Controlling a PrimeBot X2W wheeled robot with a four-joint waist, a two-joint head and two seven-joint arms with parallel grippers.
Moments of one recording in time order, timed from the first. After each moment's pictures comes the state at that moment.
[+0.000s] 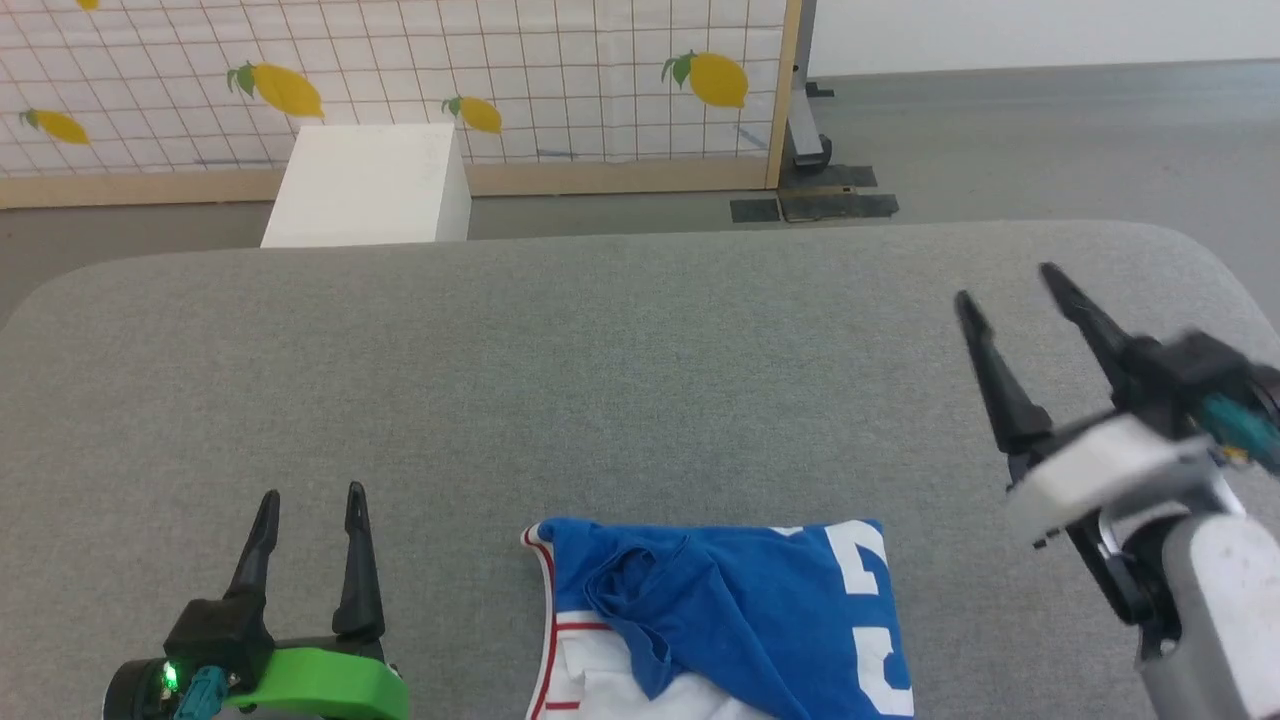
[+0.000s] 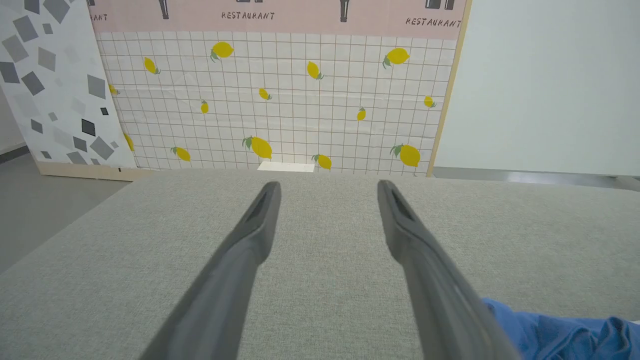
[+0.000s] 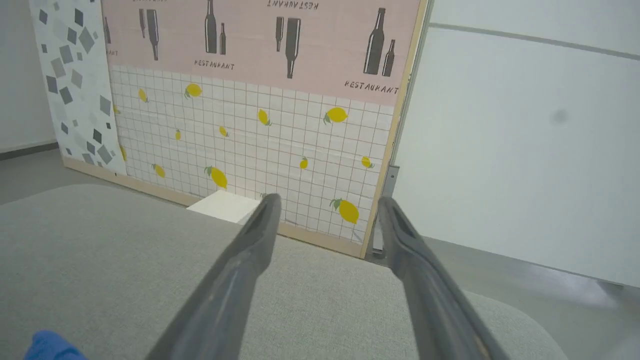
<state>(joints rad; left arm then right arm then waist) 0.08 0.05 0.08 0.01 -0.11 -0.06 -0.26 -0.25 -0.27 0.13 0.00 0.20 0.13 0.01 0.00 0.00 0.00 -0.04</state>
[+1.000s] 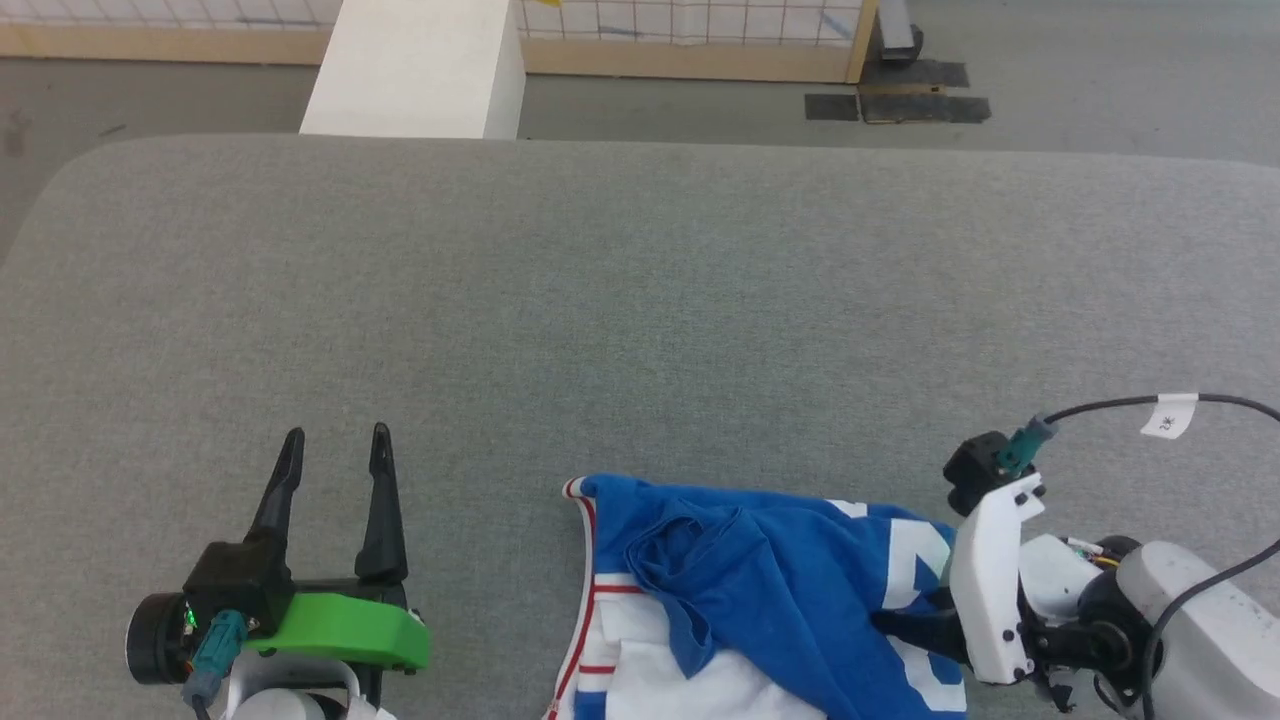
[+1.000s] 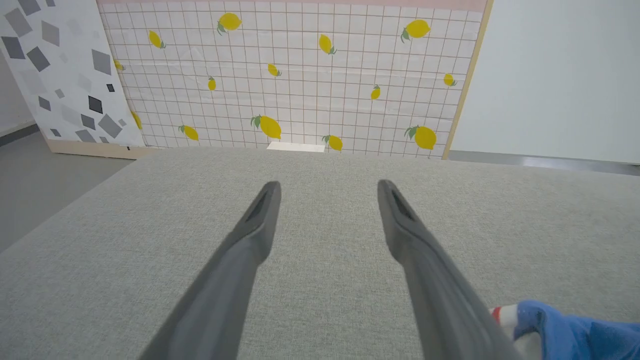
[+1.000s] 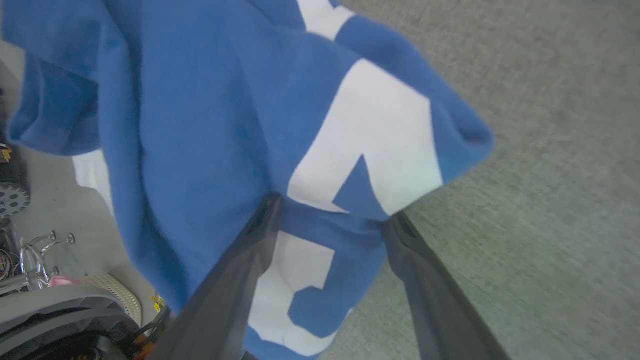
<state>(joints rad) -0.01 0.05 0.04 0.02 -0.11 -0.07 -0.26 -0.38 -0.50 0.63 0.30 0.94 0.13 0.82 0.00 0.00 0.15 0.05</state>
